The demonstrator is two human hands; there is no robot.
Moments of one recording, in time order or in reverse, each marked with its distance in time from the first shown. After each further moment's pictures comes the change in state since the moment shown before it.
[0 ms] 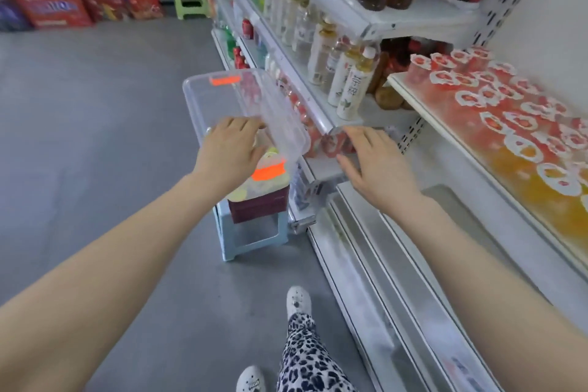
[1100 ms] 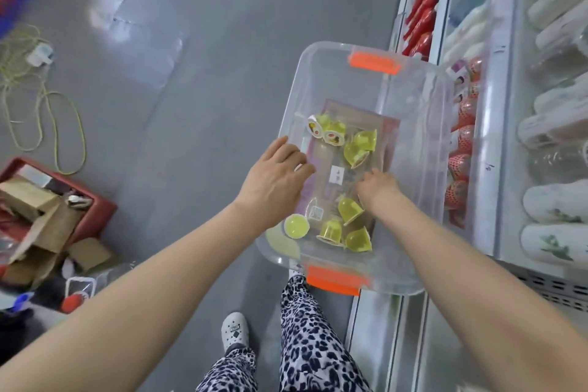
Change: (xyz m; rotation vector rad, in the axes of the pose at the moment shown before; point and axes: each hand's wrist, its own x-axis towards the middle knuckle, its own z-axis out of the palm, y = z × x) left_hand 0.087 -0.165 0.146 0.190 -0.223 -0.277; right_hand 0.301 -0.034 0.337 -0.439 -1.007 -0.623
